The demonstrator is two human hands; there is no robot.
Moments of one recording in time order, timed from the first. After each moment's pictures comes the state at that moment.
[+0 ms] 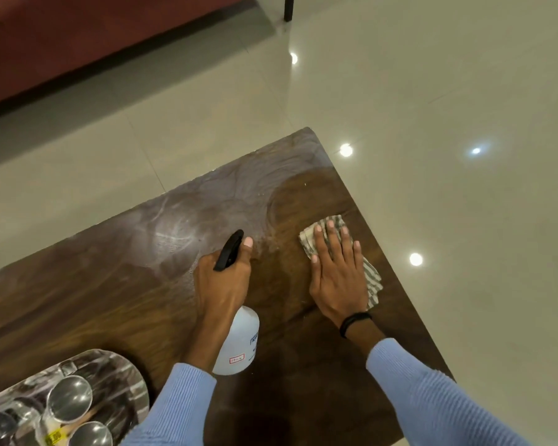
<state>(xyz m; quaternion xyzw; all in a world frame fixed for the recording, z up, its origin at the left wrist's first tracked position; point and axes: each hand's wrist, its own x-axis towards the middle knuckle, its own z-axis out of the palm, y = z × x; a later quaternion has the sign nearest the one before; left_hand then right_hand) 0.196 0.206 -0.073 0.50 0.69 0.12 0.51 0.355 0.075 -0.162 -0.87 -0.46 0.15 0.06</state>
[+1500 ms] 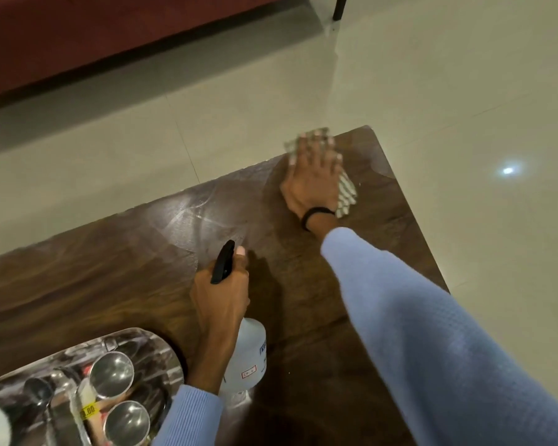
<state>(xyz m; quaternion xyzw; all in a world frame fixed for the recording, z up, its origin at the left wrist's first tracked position) 0.127 0.215 -0.069 0.41 0.76 0.18 0.48 0.321 0.302 -0.157 -0.87 -0.47 0.13 0.08</state>
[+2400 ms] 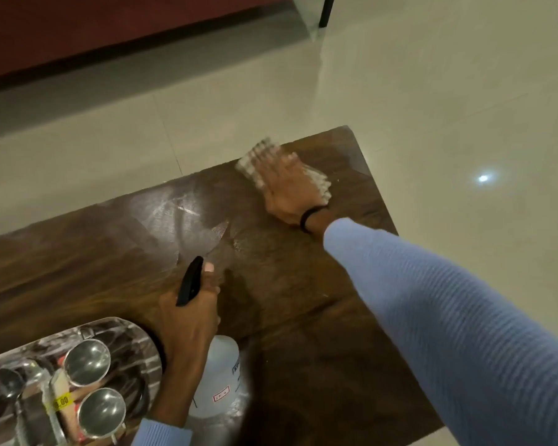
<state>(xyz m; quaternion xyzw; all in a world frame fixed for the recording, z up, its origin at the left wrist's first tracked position) 0.103 0.177 -0.054 0.37 0.77 0.22 0.48 0.337 0.275 -0.149 -0.71 -0.68 0.15 0.04</state>
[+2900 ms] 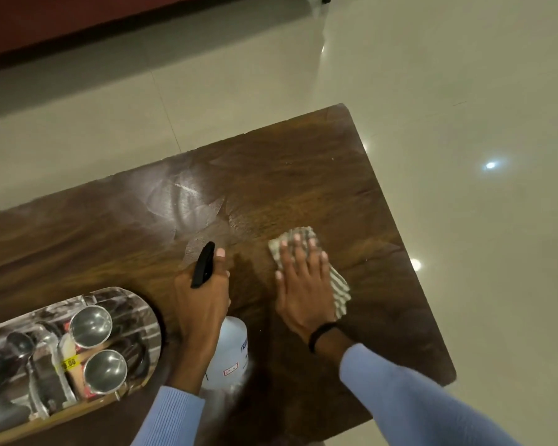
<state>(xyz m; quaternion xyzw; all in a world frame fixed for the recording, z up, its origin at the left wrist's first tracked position) 0.118 0.149 -0.057 0.39 0.77 0.20 0.46 0.248 0.053 -0.143 -0.81 -0.55 0.21 0.05</state>
